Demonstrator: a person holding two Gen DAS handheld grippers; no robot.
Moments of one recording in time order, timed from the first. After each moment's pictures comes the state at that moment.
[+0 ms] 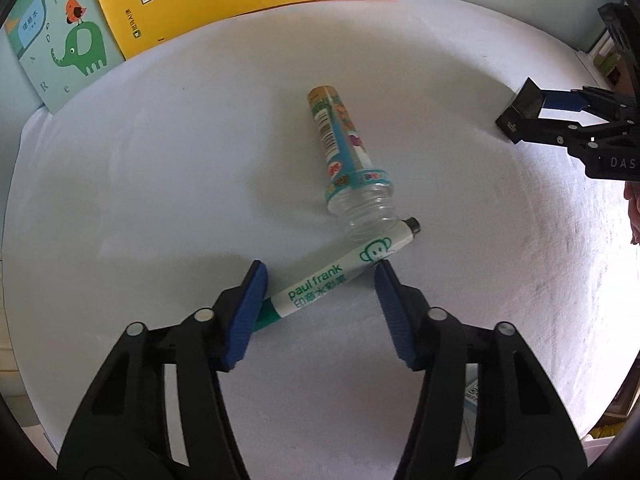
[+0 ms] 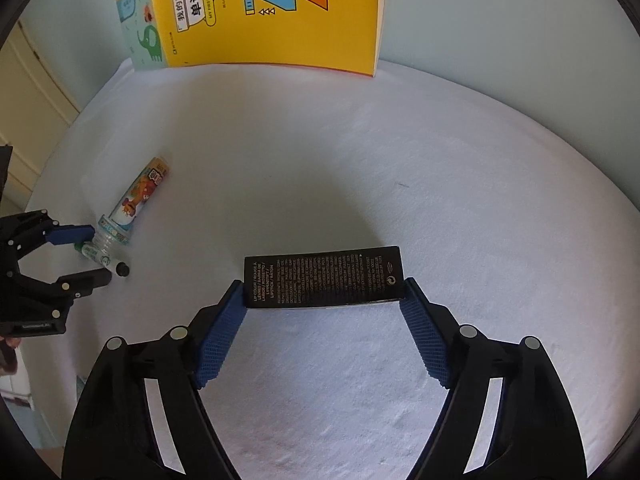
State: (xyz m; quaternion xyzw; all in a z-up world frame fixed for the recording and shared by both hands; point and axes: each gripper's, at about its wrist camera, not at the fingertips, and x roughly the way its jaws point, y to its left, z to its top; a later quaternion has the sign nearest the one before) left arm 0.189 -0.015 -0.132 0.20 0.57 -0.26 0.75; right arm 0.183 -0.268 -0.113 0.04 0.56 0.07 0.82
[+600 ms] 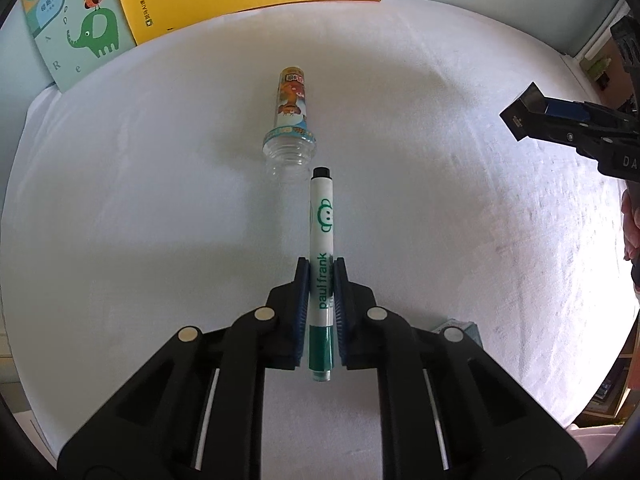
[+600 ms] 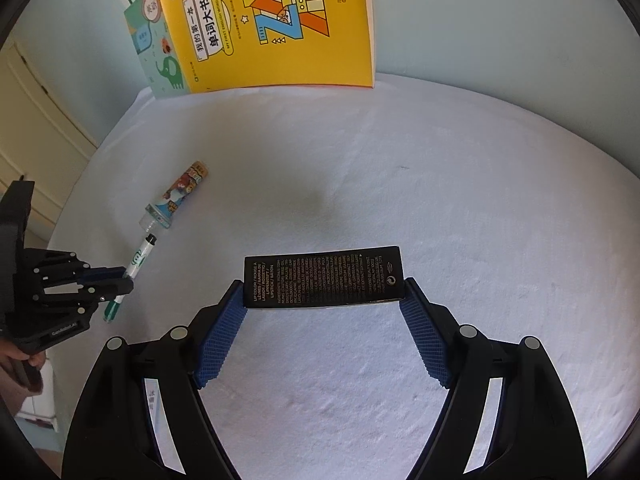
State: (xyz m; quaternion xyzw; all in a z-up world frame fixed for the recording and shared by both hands) left arm 0.131 -0.005 -0.109 0.17 0.58 -0.26 0.75; right arm 0.140 -0.264 -0.081 0.10 0.54 0.08 0.83
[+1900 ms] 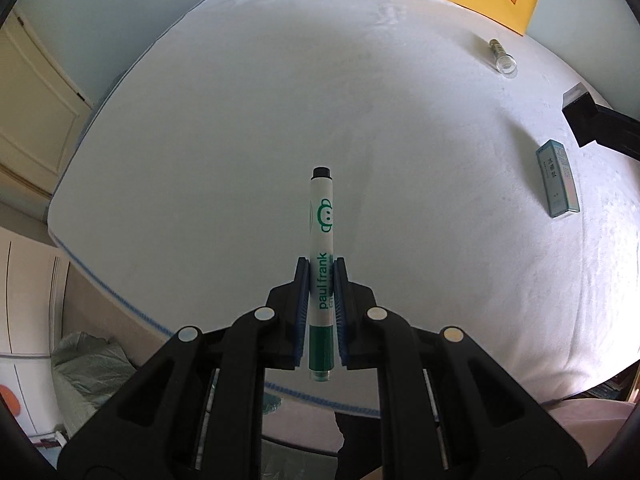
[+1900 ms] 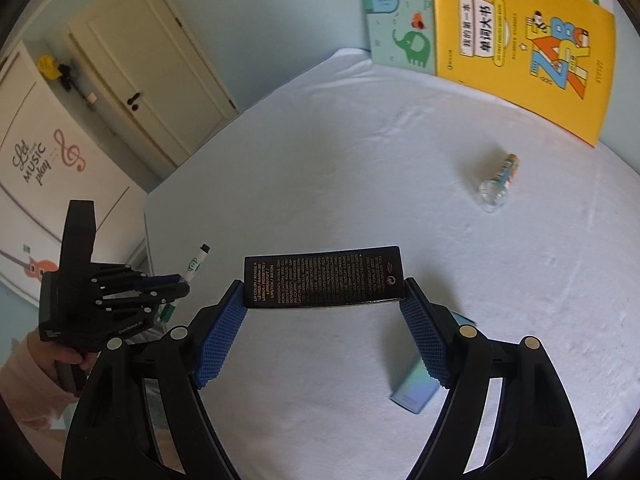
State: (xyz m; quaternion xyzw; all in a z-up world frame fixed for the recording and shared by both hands) left arm -0.012 0.226 -0.080 0.05 0.59 -0.04 0.81; right arm 0.045 -0.024 -0.014 0.04 0.50 0.31 0.81
